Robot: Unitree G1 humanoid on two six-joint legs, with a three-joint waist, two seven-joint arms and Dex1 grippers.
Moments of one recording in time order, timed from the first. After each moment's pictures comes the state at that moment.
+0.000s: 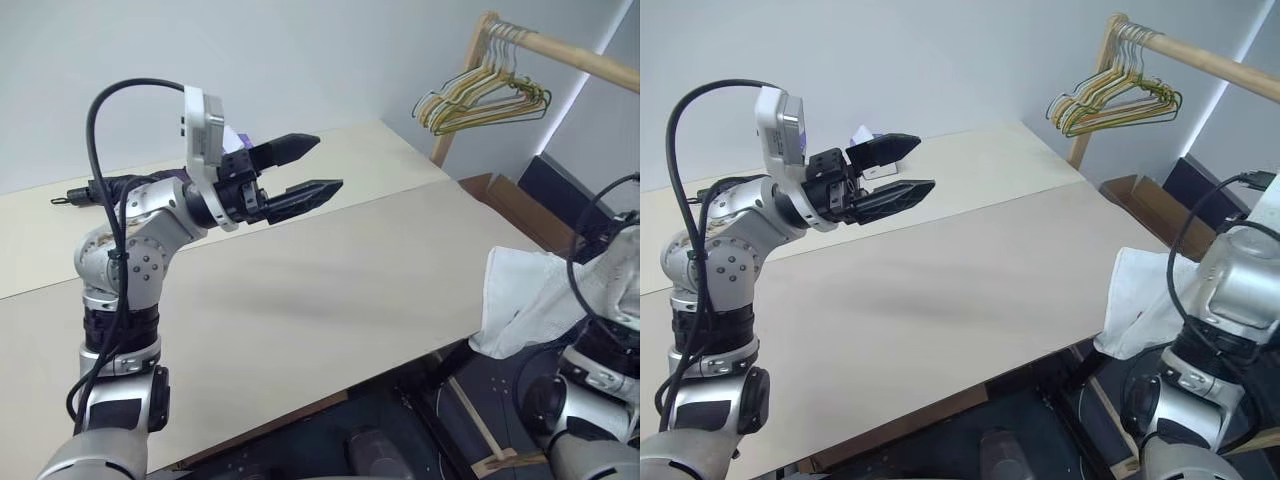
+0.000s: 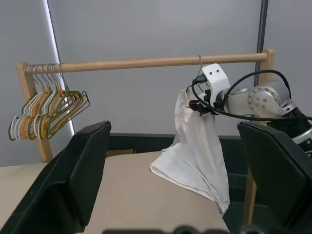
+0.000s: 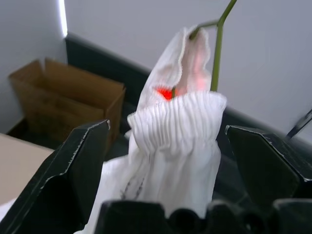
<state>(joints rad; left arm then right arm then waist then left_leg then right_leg) -0.73 0.50 0.14 -0.20 -0.79 0.70 -0.91 -0.63 -0.48 -0.52 -0.16 -0.08 1.06 -0.44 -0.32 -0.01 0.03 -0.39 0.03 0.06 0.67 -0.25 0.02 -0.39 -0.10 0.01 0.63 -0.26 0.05</state>
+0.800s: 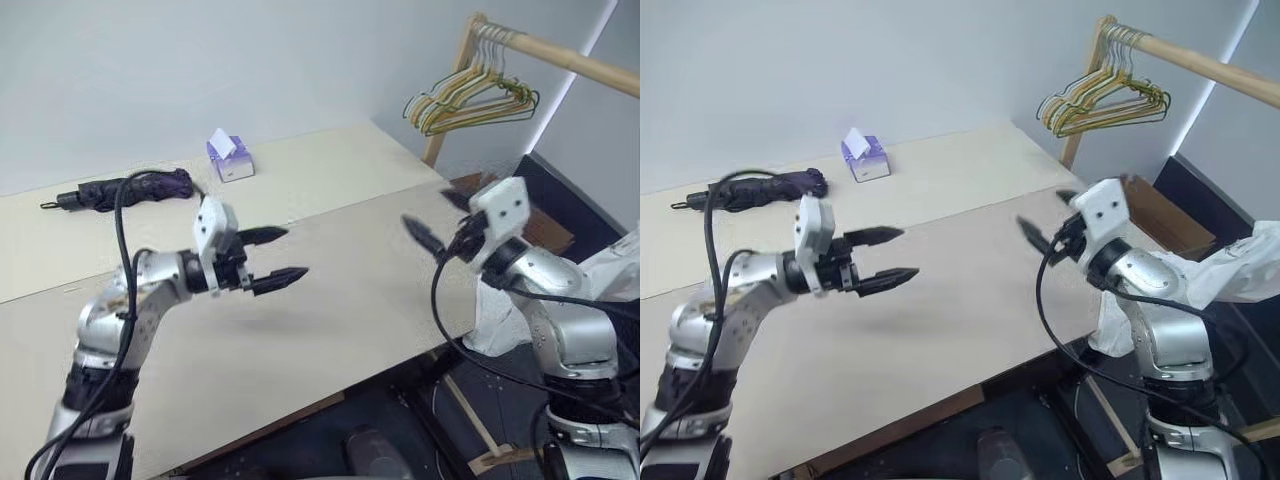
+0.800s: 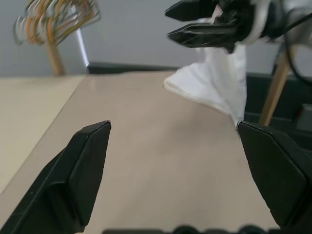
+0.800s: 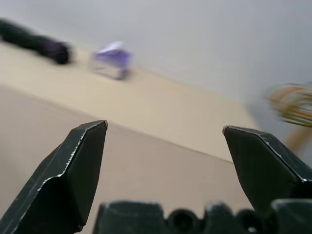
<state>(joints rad) -0.31 0.64 0.06 -0.28 -0.58 0.56 -0.94 -0.38 -0.58 -0.06 -0.23 0.34 0.40 0.66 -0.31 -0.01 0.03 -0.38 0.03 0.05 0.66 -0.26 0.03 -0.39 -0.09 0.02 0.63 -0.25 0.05</state>
